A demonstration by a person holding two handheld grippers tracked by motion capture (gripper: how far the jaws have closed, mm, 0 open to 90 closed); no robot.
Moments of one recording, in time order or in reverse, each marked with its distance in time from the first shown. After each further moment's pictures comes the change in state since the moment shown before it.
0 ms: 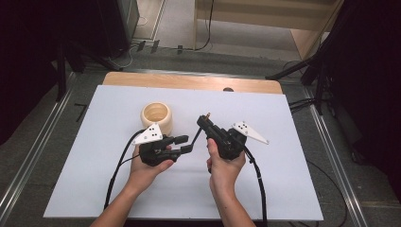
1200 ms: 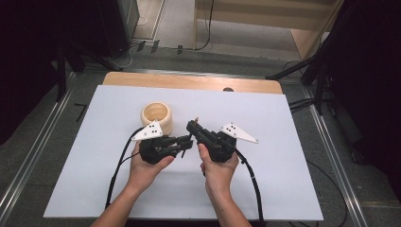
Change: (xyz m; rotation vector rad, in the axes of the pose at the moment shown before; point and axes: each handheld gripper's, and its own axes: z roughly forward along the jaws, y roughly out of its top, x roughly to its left) left arm -0.001 0.010 -0.002 -0.008 -0.013 -0.042; right arm 0.011 -0.012 0.011 0.075 0.067 -0.059
